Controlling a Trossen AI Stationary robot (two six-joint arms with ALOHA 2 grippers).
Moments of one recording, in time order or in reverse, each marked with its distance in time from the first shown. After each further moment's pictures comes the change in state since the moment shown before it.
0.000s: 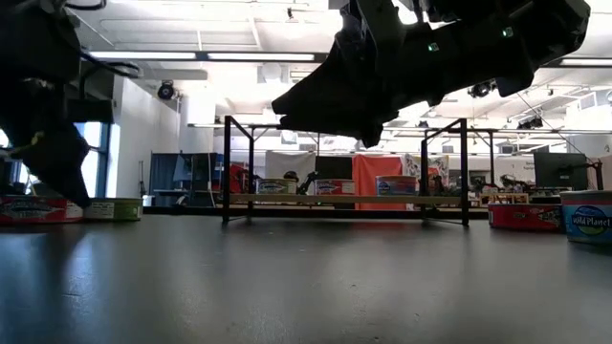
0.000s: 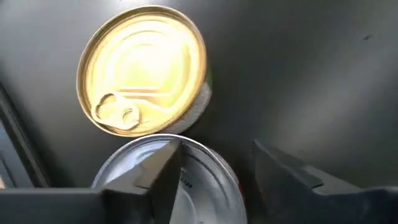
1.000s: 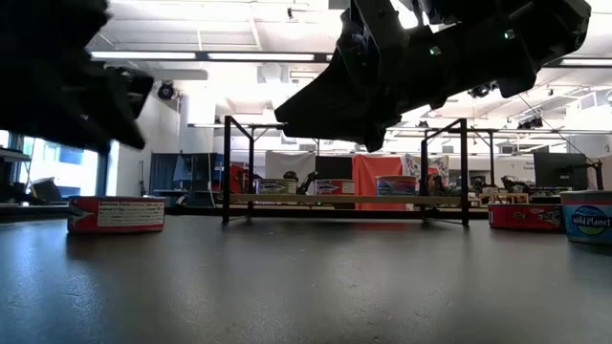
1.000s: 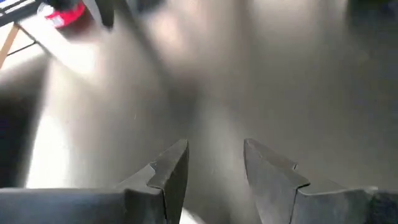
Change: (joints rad) left arm -0.186 0.149 -0.019 1.040 0.229 1.198; right arm 0.001 0.000 0.000 -0.032 0.000 0.019
